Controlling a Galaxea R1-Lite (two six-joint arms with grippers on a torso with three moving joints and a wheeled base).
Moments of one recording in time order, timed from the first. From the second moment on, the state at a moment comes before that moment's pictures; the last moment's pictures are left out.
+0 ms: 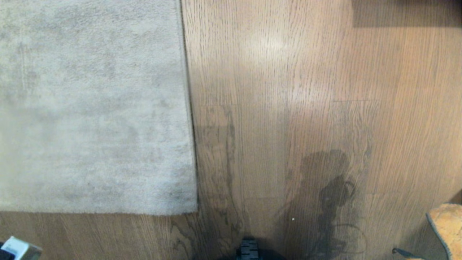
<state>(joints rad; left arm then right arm) -0.13 0.76 -0.10 -0.03 -0.10 0.01 0.01 0.00 0.00 0.01 0.07 -0.15</state>
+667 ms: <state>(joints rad) -0.14 0.93 -0.17 -0.03 -0.10 0.01 0.01 0.00 0.00 0.01 0.07 -0.15</state>
